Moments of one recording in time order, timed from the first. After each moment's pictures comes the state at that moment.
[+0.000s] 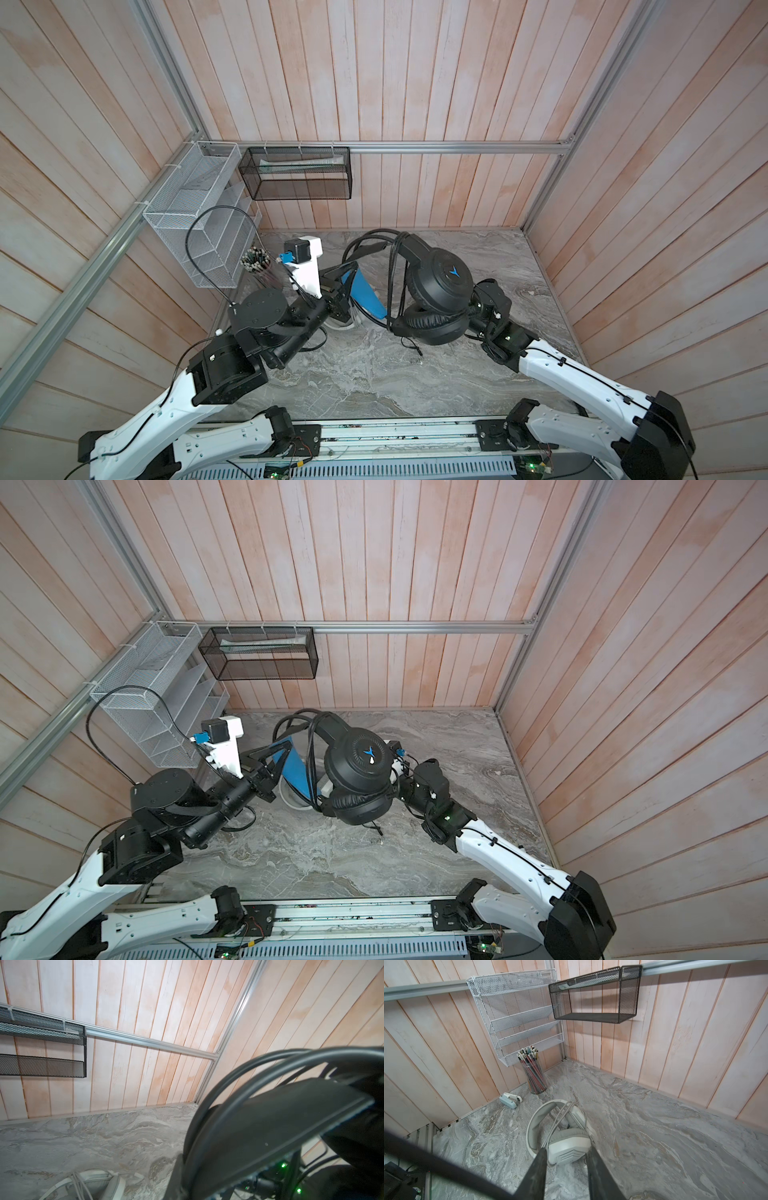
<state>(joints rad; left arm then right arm) -1.04 0.89 1.35 -0.42 -0.44 -0.38 0.71 1.07 0.69 0.27 -0.20 0.14</state>
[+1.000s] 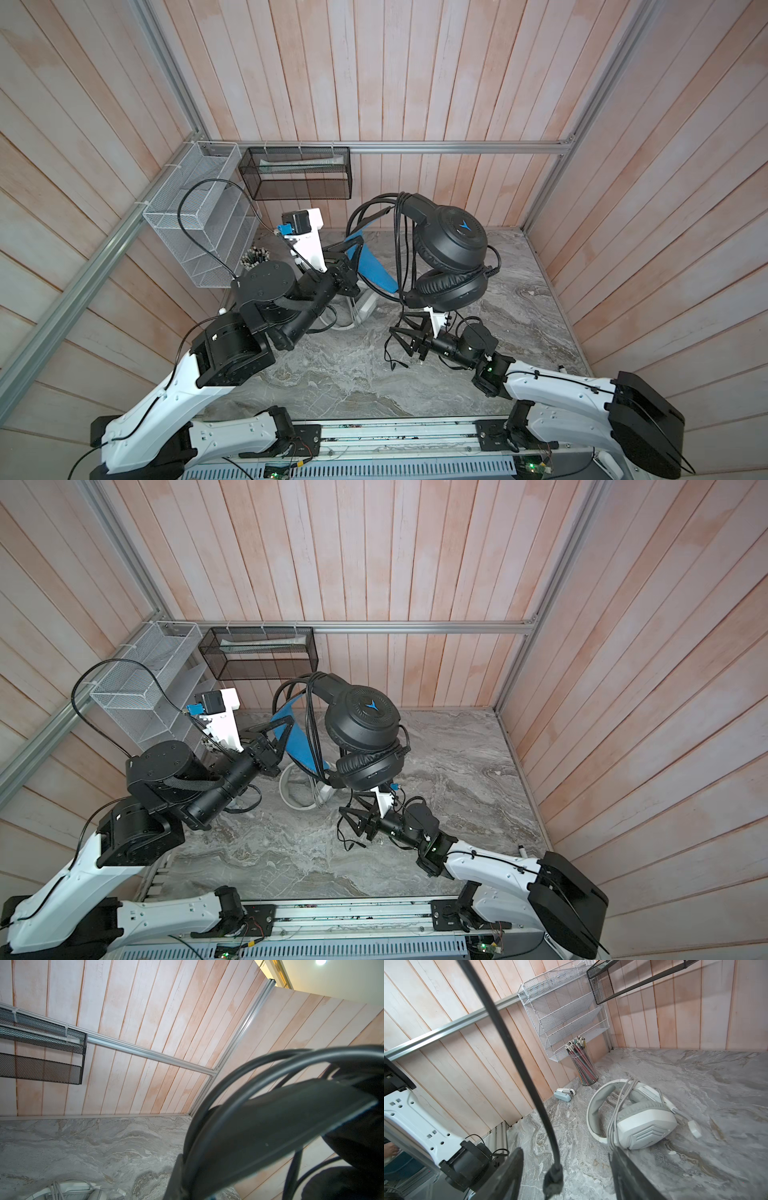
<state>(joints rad) -1.04 1.04 1.57 -0.50 -0.48 -0.46 0.95 1.15 0.39 0.78 -0.18 0.45</state>
